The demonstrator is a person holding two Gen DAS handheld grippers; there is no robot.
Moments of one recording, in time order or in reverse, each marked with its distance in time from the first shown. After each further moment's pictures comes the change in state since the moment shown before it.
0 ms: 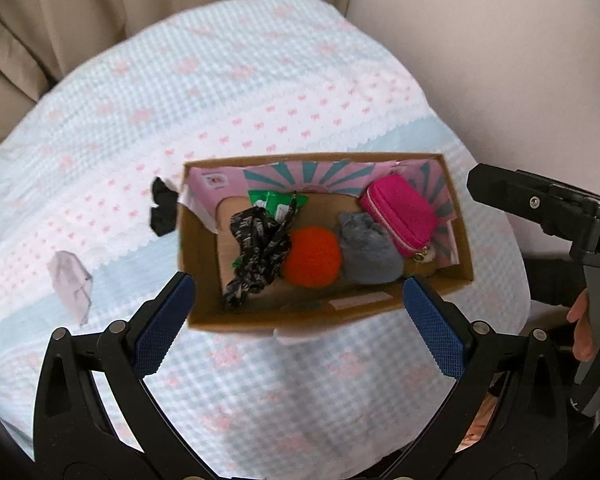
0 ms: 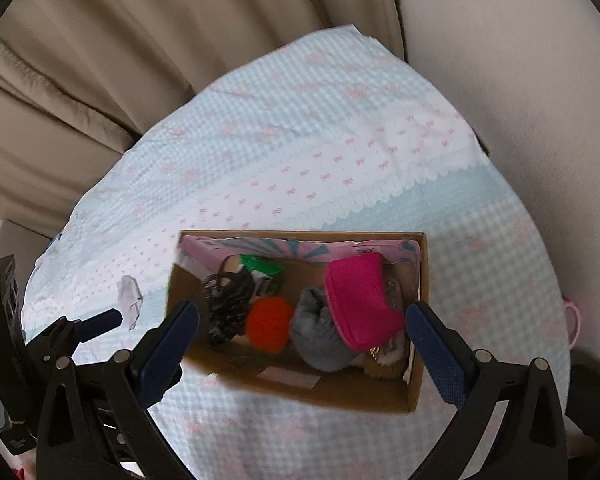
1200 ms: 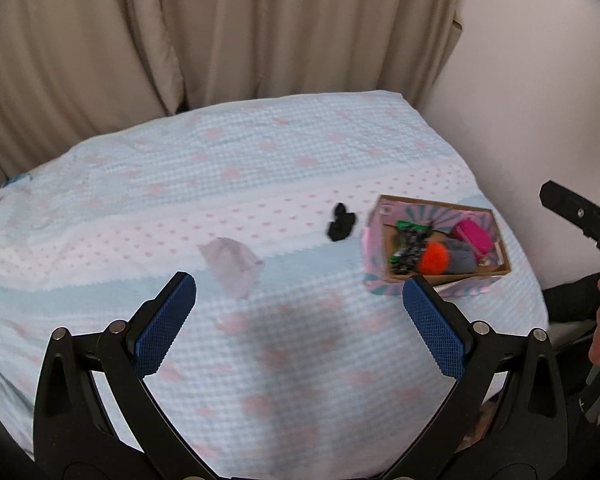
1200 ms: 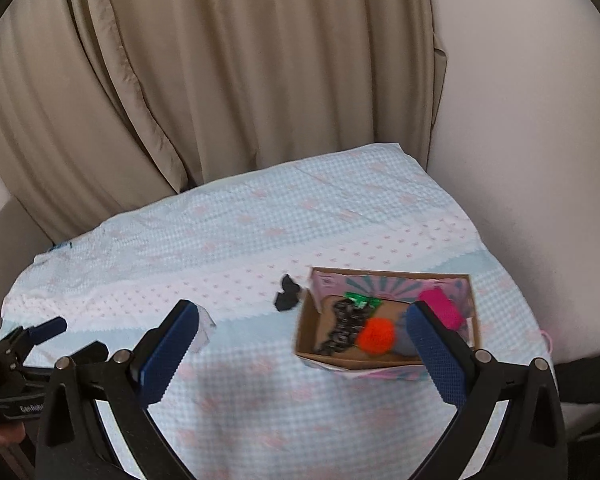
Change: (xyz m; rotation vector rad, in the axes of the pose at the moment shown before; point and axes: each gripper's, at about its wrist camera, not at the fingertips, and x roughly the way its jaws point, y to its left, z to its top) left arm -0.207 0.234 -0.145 -0.151 -0.316 0.102; right arm -0.107 0.251 -0.105 -0.142 -0.371 -0.126
